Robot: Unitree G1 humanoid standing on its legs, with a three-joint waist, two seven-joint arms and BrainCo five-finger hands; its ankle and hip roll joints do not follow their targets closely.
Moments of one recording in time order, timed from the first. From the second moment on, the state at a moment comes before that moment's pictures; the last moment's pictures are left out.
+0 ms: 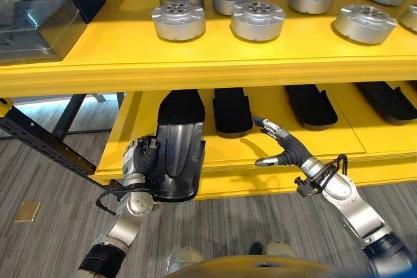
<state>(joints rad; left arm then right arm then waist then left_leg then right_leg) 0.07 0.48 -0.20 0.22 0.22 -0.04 0.60 0.00 -0.56 0.37 -0.15 0.20 -0.15 0.18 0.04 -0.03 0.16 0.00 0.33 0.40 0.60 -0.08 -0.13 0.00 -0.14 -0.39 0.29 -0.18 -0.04</state>
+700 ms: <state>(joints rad) 0.04 0.51 -0.20 0.24 0.21 -0.02 0.63 0.11 -0.50 0.34 -0.10 0.21 -0.15 0.18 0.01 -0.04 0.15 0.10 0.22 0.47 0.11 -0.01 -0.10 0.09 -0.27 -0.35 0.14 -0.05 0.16</state>
